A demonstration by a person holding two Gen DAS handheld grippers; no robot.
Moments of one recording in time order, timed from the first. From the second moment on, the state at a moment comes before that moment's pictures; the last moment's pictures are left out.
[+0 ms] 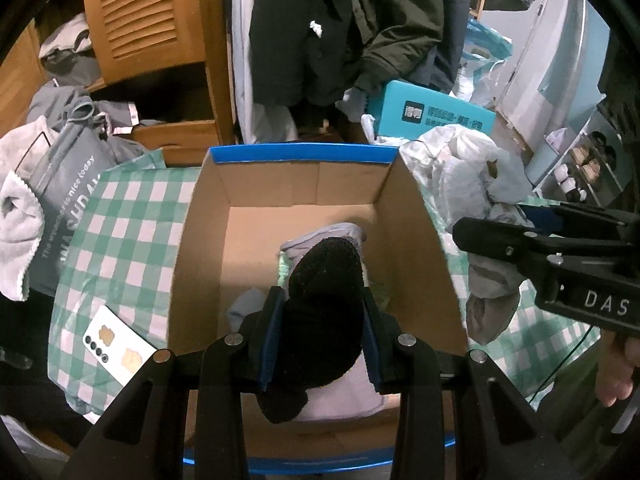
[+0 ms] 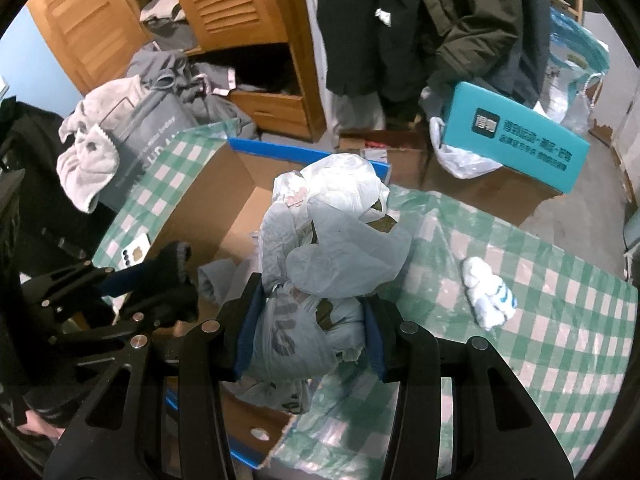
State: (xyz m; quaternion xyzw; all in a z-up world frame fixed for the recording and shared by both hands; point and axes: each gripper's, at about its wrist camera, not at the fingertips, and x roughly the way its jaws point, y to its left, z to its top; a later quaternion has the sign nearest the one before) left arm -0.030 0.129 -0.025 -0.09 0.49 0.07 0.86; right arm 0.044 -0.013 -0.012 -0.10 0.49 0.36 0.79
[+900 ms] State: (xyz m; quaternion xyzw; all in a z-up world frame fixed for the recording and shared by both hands) left arm -0.031 0.149 -0.041 -0.09 0.51 0.12 0.85; right arm 0.041 0.013 -0.035 -0.12 0.53 0.36 0.76
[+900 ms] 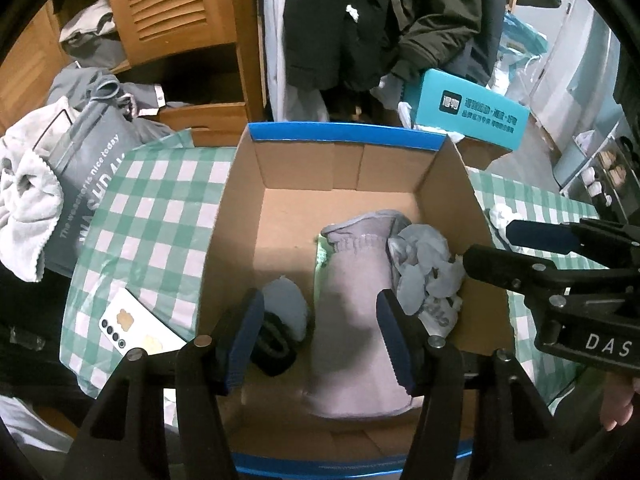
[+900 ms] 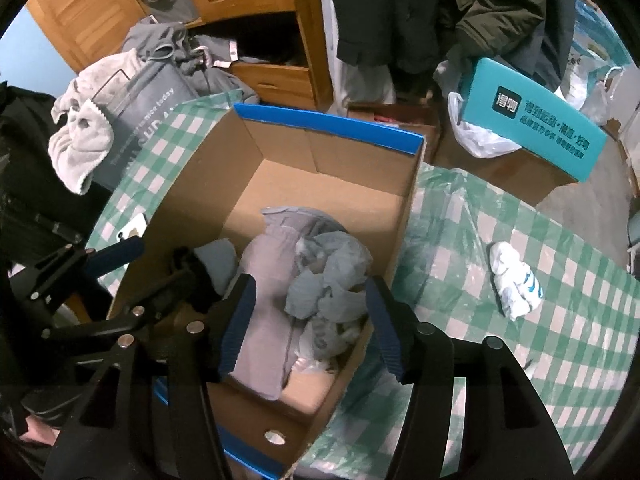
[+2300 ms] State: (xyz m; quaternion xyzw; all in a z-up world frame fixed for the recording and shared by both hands) left arm 0.014 0.031 -0.042 -0.05 0.54 0.02 0.84; right arm 0.074 -0.159 -0.051 -0.05 0.54 0.23 0.81
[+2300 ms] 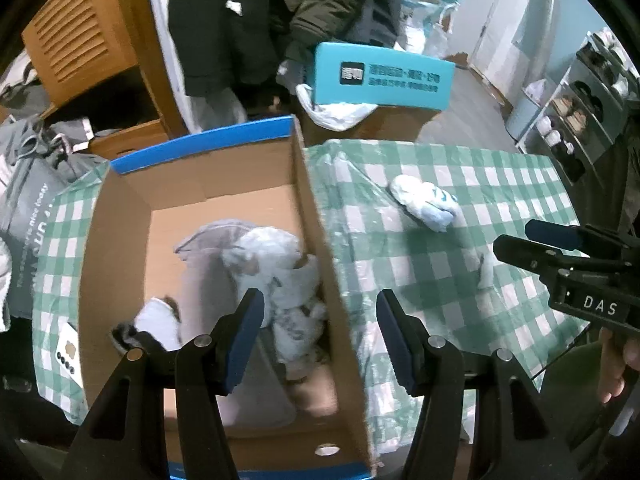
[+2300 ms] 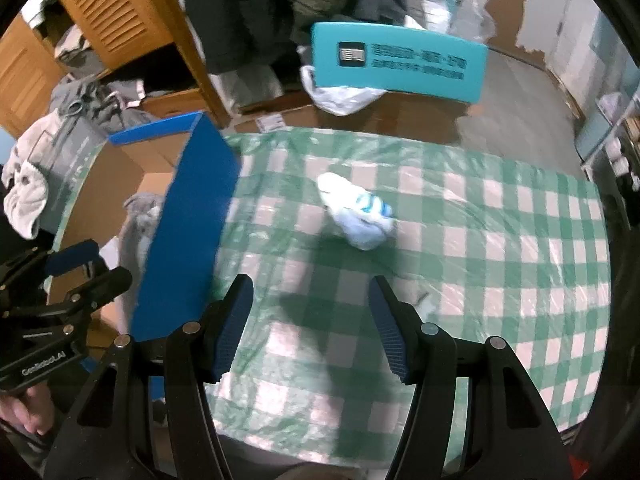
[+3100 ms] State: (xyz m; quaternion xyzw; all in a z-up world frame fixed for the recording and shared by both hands) left arm 0.047 -0.040 -0.068 -0.02 0.57 -0.02 0.82; right arm 0.100 -0.232 -0.100 -0.01 0.58 0.16 0.80
